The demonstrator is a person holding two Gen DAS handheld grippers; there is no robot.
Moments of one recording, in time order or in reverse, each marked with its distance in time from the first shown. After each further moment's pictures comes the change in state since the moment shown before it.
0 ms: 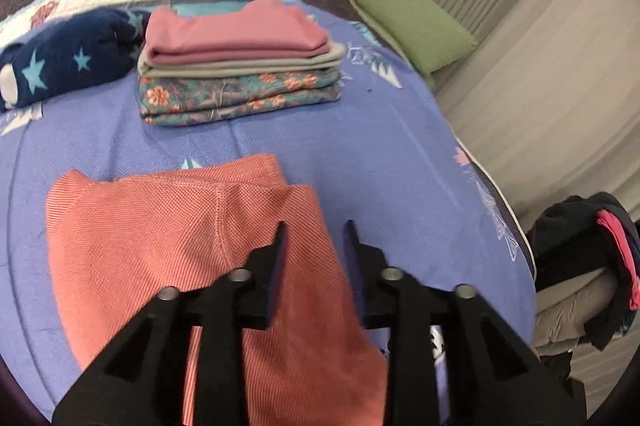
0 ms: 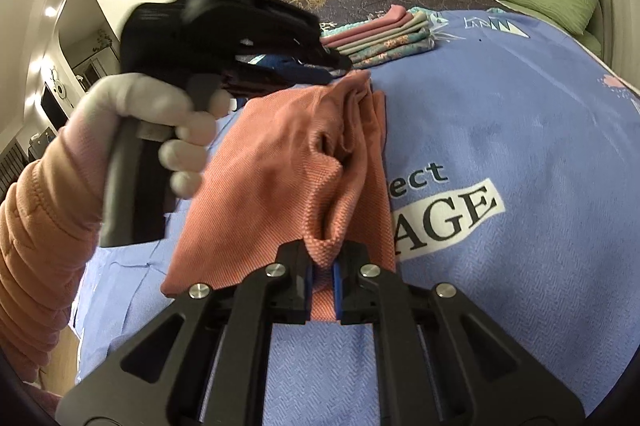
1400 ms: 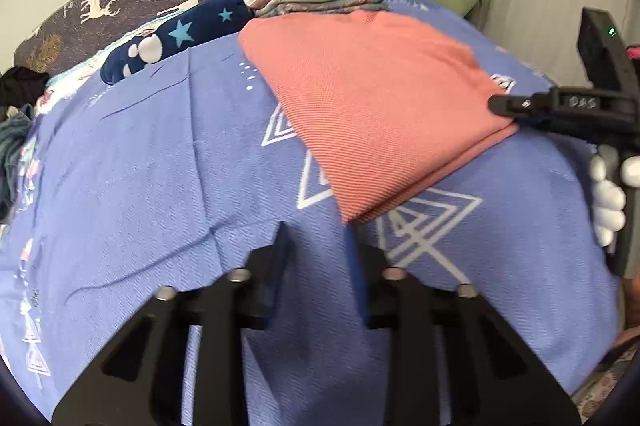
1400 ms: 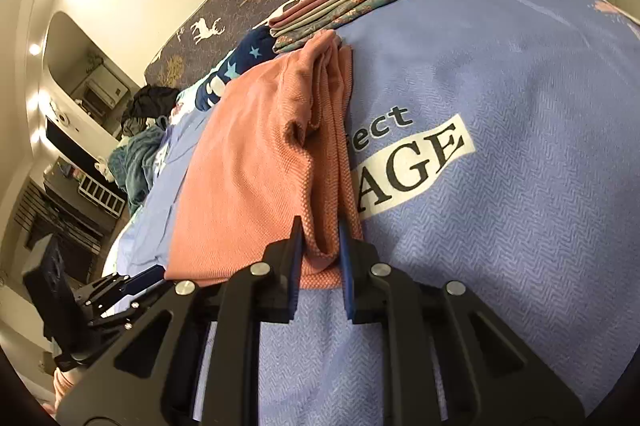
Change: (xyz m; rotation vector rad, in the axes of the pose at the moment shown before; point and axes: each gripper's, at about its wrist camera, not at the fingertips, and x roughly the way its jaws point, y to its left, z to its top) left arm -0.116 0.051 -0.234 0.216 -0.084 0.335; right arm 0.007 -0.037 -0.006 0.141 0.112 0.061
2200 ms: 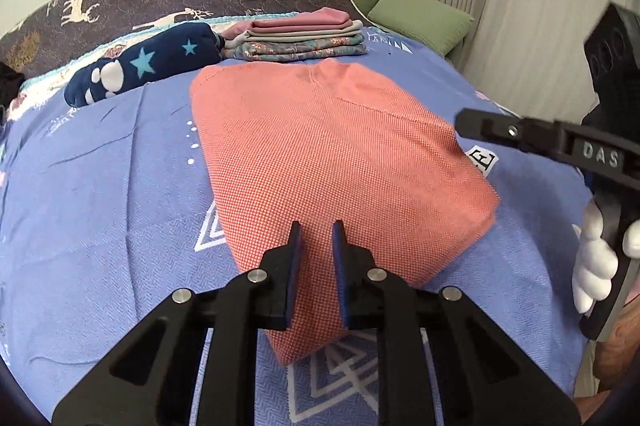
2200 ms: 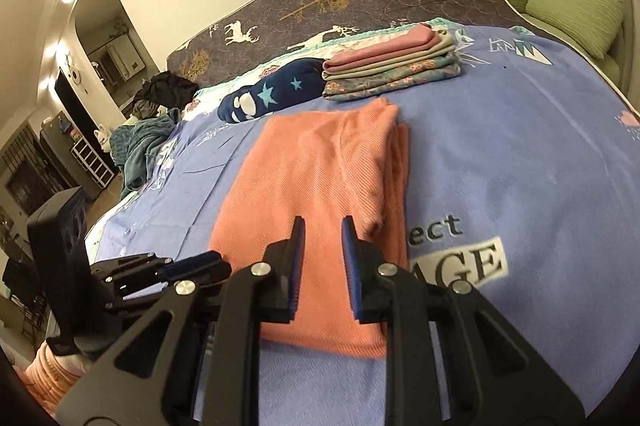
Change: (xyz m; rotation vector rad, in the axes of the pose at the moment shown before) left arm 0.027 -0.024 0.055 -0.044 -0.084 -0.088; right arm -0.008 0.055 0.039 -0.222 -0.096 -0.021
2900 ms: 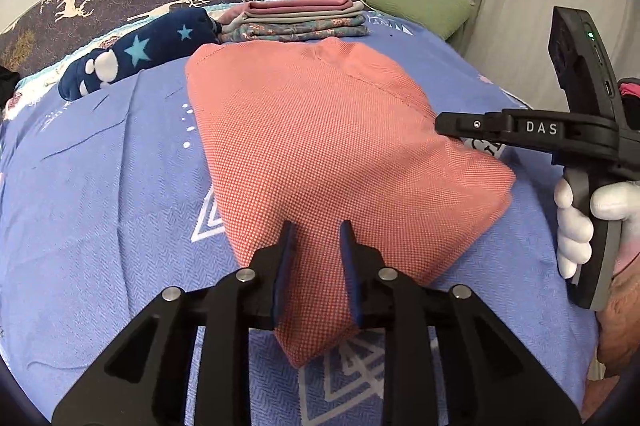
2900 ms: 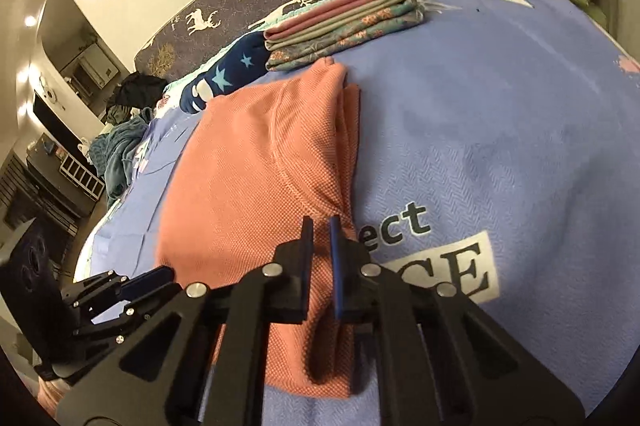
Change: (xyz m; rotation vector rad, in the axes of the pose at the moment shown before) left arm 0.013 0.007 -0.007 0.010 0.046 -0.010; right arm 0.043 -0.047 -0.002 0.119 0.098 -0.045
